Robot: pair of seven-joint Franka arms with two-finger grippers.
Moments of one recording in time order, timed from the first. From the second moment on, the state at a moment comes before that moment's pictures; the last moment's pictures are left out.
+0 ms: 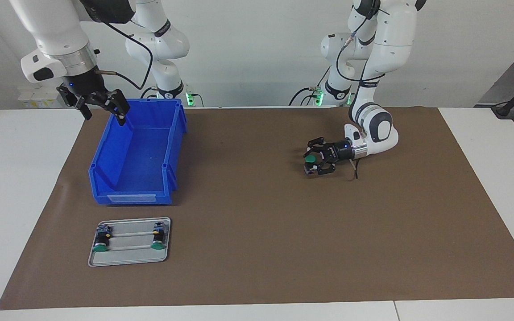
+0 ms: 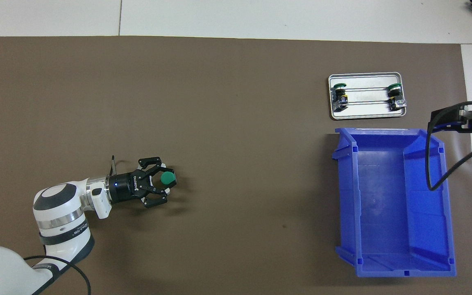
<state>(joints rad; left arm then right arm) -0.06 0.30 0.03 -2.45 -1.72 1.68 2.53 0.06 -0.03 -0.06 -1.59 -0.04 1.58 0.23</state>
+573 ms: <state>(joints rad) -0.04 0.31 0.03 -2.44 -1.72 1.66 2.56 0.06 -0.03 -0.06 -1.59 -0.04 1.58 0.23</state>
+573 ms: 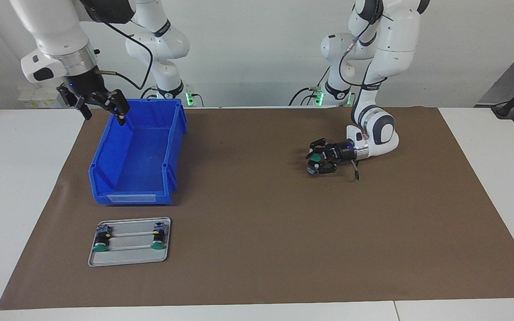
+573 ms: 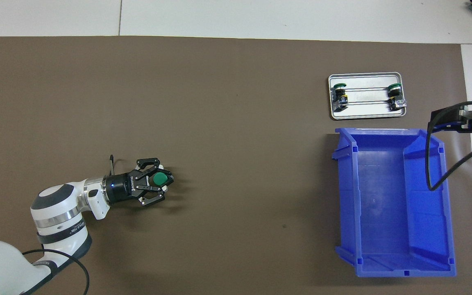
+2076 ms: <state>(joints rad) 0.06 0.16 0.04 -2.19 -1.60 1.68 1.74 0.06 -0.03 -0.06 -1.59 -0.04 1.58 0.23</state>
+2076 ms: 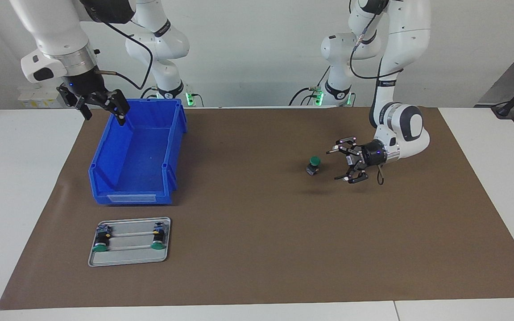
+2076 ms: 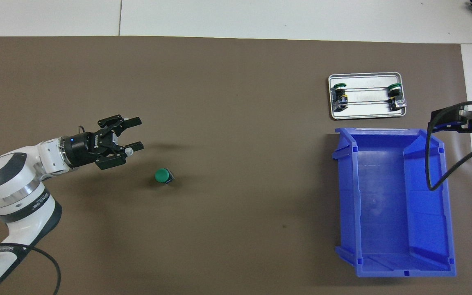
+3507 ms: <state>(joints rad) -0.39 0.00 -0.01 -2.02 -0.19 1.98 -0.06 0.06 -0.03 -0.06 -1.59 -0.04 1.58 0.23</state>
